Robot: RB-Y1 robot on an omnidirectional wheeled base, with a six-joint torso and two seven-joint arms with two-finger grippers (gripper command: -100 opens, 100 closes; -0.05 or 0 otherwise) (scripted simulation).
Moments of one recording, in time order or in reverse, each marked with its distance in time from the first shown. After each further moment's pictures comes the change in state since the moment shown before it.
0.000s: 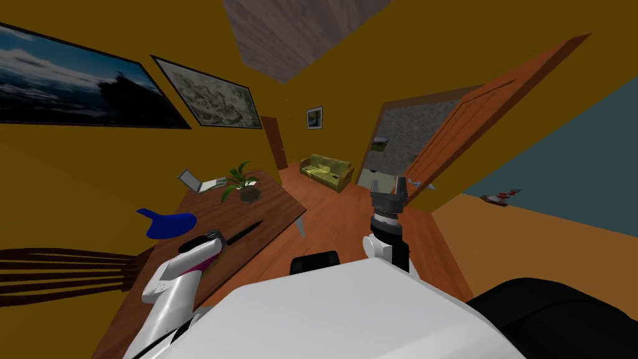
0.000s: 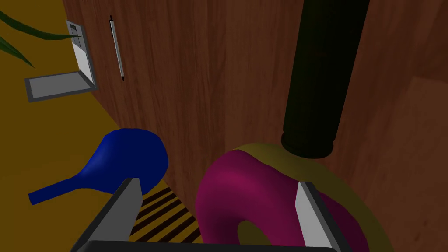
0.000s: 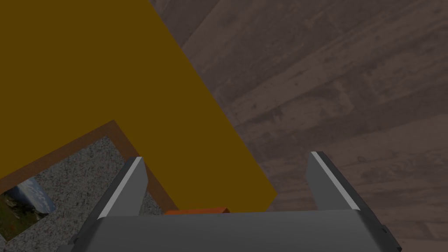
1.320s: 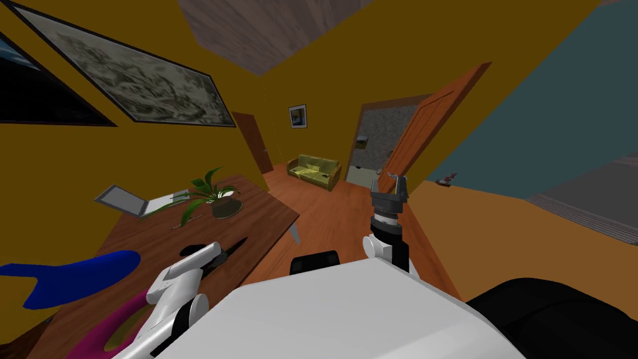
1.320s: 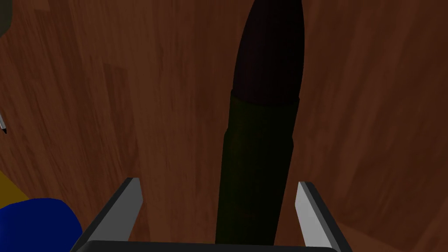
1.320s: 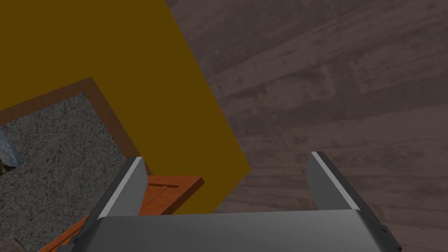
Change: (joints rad) left arm -0.107 0.040 0.096 0.322 -0.018 0.137 0.060; right arm 0.000 0.000 0.000 0.000 0.000 0.000 0.000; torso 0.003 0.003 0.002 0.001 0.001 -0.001
